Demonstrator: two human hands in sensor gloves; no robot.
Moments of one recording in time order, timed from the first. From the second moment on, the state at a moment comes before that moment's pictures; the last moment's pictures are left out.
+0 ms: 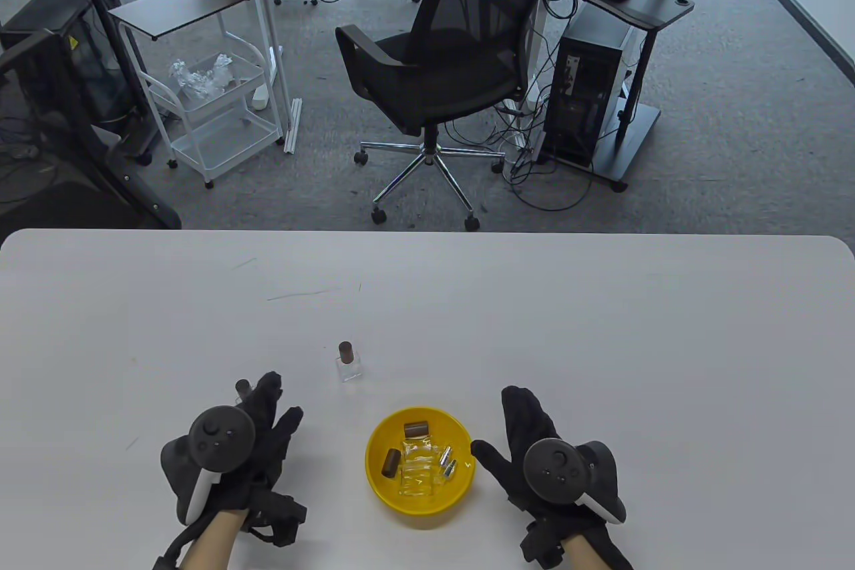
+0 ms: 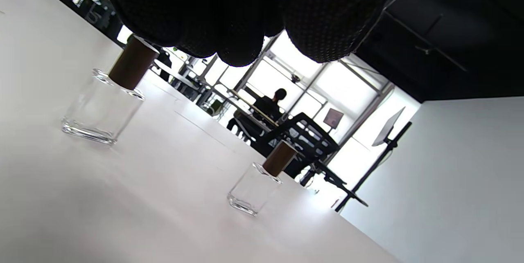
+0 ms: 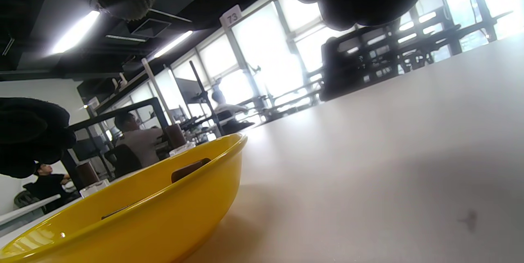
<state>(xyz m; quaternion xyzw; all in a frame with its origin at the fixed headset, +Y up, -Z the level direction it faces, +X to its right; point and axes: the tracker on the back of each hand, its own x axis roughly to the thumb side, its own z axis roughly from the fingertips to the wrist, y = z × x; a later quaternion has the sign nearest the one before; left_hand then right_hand) -0.248 -0.701 -0.316 0.07 0.03 0.32 0.95 0.137 -0.719 -0.309 0.19 -0.06 0.95 0.24</state>
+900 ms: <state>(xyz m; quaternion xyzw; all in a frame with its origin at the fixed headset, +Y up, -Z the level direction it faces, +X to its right) -0.094 -0.725 -0.315 -0.05 -0.24 0.07 0.97 0.141 -0.716 -0.308 0.17 -0.07 0.96 0.21</state>
